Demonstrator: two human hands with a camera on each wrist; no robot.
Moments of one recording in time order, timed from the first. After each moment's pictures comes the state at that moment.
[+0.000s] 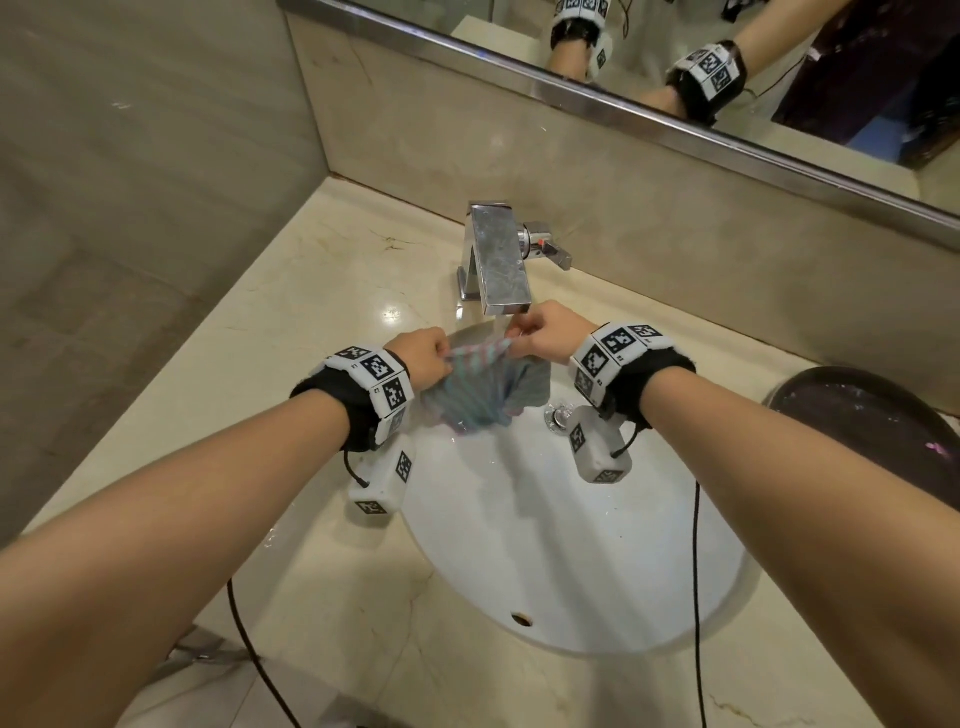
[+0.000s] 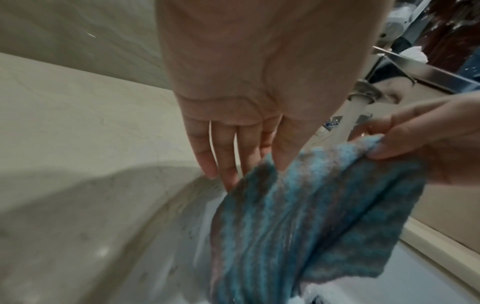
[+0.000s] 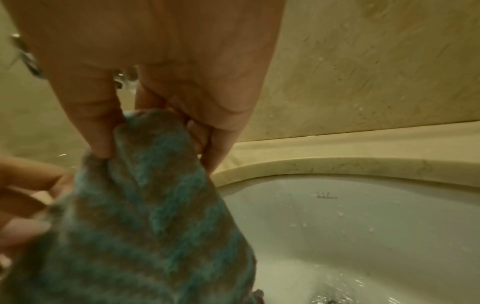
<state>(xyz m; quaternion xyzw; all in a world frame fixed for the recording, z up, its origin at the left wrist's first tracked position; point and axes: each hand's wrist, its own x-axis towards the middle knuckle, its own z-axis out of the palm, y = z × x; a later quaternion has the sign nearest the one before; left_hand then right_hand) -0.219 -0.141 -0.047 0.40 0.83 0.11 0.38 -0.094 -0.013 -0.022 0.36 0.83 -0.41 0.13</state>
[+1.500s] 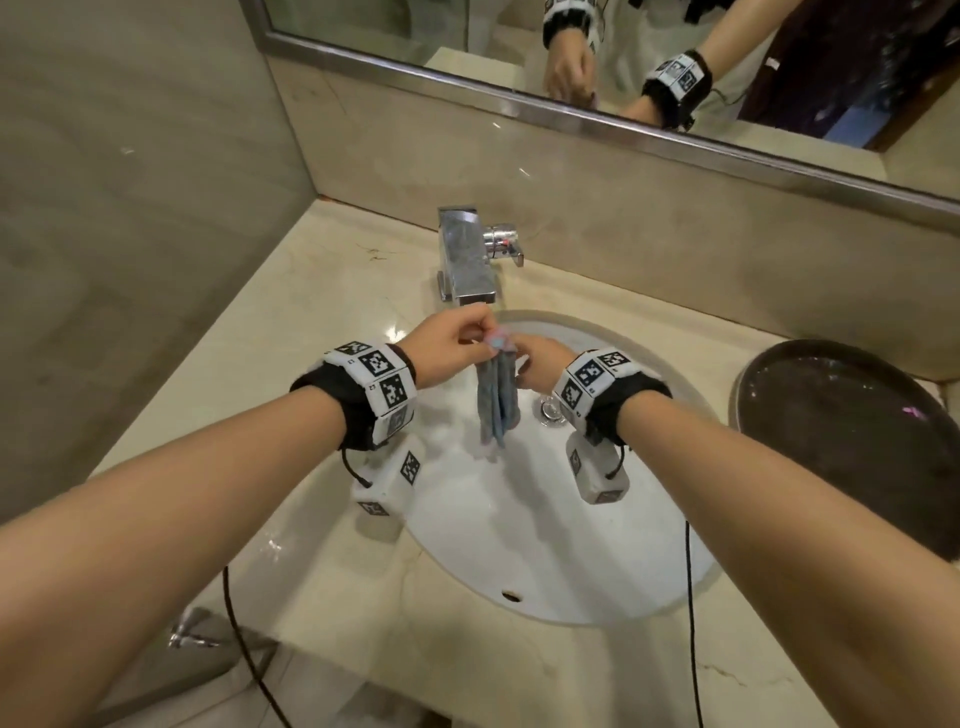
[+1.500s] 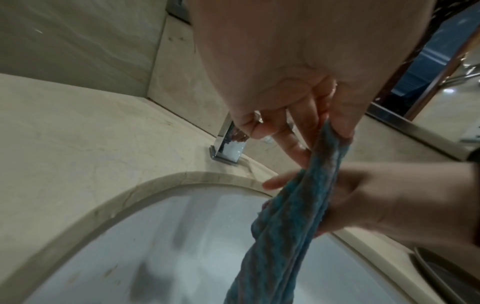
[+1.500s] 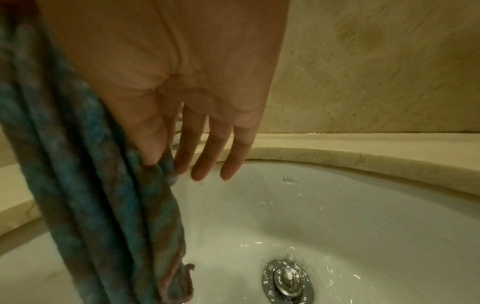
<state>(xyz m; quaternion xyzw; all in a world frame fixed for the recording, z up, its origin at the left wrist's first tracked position) -0.172 -0.136 -0.014 0.50 0.65 0.39 0.42 -0.050 -0.036 -0.036 0.34 0.87 -0.32 0.14</state>
